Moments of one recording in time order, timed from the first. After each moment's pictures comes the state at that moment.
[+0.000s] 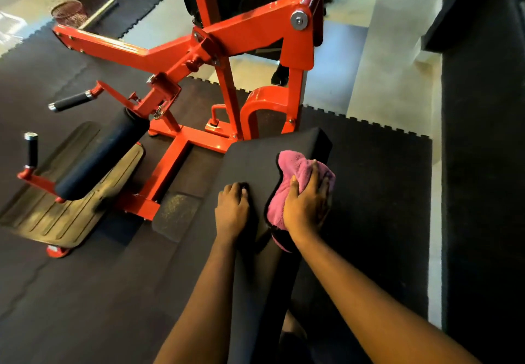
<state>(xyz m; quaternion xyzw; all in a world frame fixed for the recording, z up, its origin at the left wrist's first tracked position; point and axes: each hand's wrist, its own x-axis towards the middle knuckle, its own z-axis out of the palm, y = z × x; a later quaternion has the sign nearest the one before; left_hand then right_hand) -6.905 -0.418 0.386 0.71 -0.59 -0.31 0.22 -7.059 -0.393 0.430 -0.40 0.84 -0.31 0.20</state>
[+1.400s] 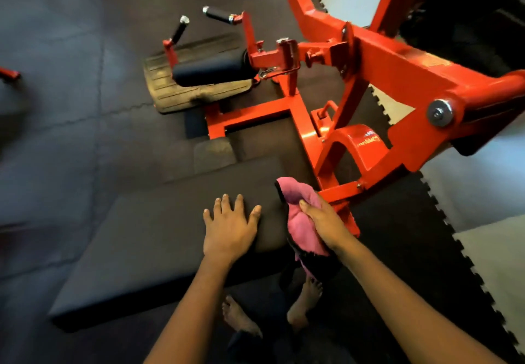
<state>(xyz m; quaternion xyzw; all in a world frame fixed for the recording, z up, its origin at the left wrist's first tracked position) -7.053 -0.483 0.433 0.93 -0.25 -0.25 0.03 -7.182 -0.653 0.406 -0.71 0.38 -0.02 0.59</state>
